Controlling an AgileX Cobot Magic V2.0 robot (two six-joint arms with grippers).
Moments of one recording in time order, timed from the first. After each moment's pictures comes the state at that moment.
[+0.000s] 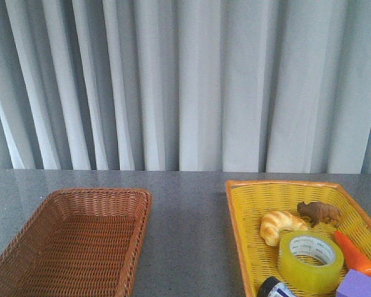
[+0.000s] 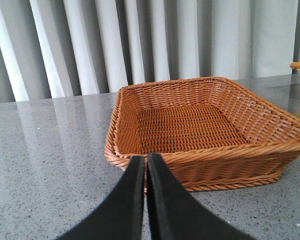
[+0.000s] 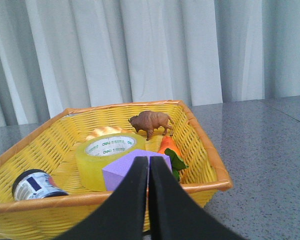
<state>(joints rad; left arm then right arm) -0.03 -0.01 0.02 -0.02 0.09 0.02 -0.07 -0.01 0.03 0.12 0.01 -0.01</state>
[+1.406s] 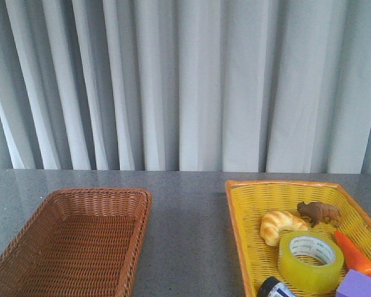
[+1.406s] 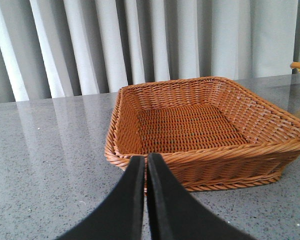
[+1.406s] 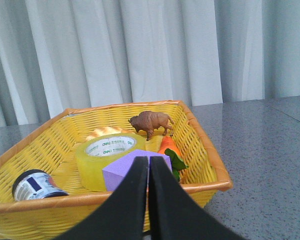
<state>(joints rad) -0.03 -0.01 0.02 -0.02 0.09 0.02 -0.07 -0.01 0.03 0.12 0.01 -0.01</state>
